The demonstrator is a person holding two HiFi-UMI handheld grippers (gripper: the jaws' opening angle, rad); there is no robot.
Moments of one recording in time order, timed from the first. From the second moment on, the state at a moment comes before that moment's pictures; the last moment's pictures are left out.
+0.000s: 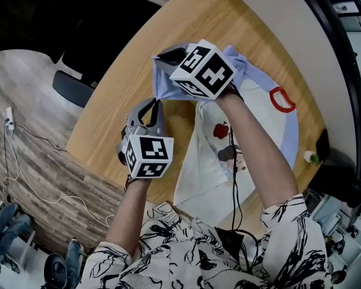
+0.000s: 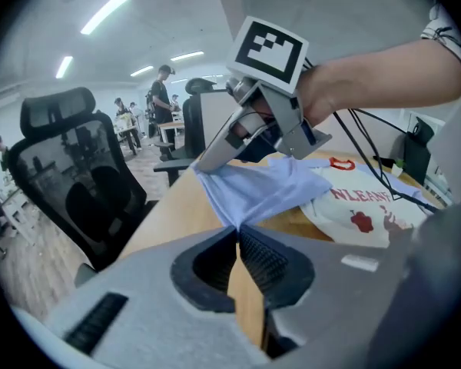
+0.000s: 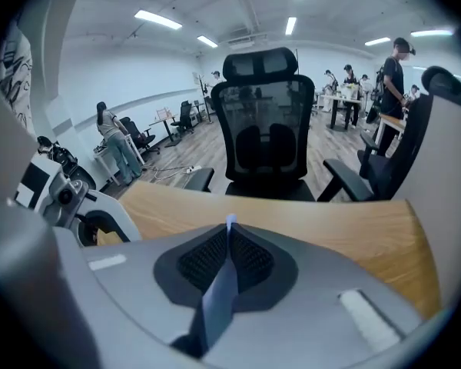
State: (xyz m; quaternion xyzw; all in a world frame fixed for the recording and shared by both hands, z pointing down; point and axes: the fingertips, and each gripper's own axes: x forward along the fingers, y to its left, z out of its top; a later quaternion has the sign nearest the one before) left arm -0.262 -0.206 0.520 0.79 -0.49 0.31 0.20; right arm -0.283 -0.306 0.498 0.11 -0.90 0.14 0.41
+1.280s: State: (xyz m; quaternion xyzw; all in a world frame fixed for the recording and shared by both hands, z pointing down) left arm -0.262 -0.250 0.268 0.82 -0.52 0.23 -0.01; right arm -0.234 -0.328 0.233 0.24 -0.95 0.06 0.18
